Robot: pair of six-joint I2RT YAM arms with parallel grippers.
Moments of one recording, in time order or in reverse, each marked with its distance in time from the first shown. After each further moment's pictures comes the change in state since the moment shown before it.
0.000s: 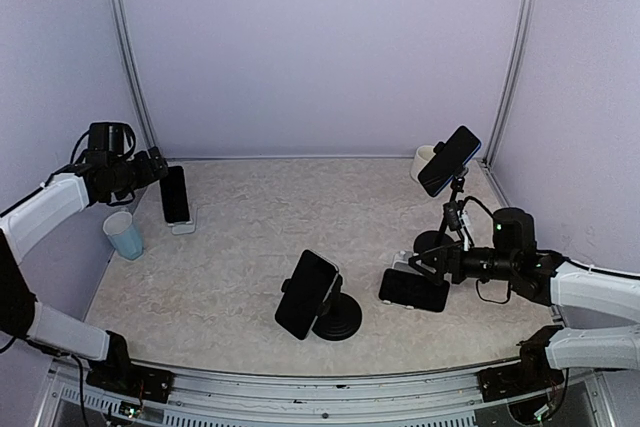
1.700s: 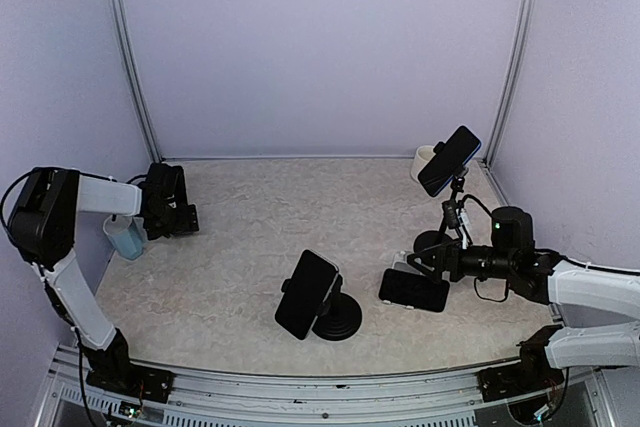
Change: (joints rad) left arm -0.081 0.451 -0.050 0.088 -0.114 0.074; right arm 0.000 0.031 0.003 0.046 0.002 -0.002
